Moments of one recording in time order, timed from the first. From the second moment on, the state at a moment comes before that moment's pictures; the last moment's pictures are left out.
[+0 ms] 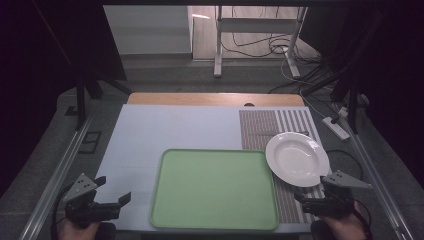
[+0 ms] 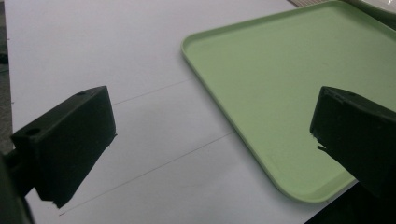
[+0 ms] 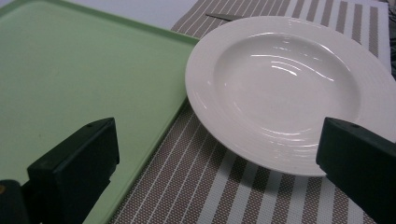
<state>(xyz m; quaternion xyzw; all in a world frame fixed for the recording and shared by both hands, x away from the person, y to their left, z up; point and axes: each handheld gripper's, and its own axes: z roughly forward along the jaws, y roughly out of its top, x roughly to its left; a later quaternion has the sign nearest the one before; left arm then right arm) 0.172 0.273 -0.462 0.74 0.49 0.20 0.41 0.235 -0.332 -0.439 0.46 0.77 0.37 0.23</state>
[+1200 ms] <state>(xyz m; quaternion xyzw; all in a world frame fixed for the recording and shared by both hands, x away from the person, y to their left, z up) 0.170 0.276 -0.463 0.74 0.48 0.18 0.44 0.237 -0.325 -0.437 0.42 0.80 0.38 0.20</state>
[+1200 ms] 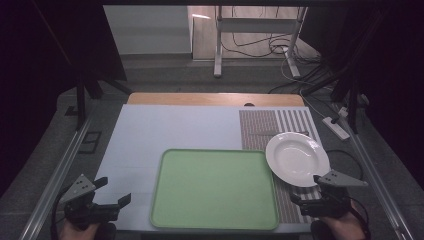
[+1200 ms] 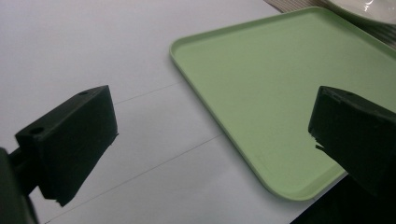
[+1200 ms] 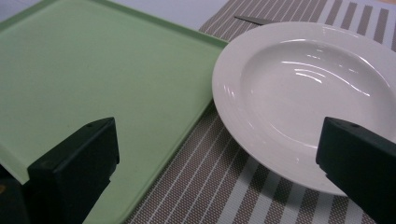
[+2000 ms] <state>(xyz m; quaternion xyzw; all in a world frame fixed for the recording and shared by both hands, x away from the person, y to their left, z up) 0.171 0.275 -0.463 0.74 0.48 0.18 0.43 0.260 -0.321 -0.435 0.39 0.81 0.39 0.22</state>
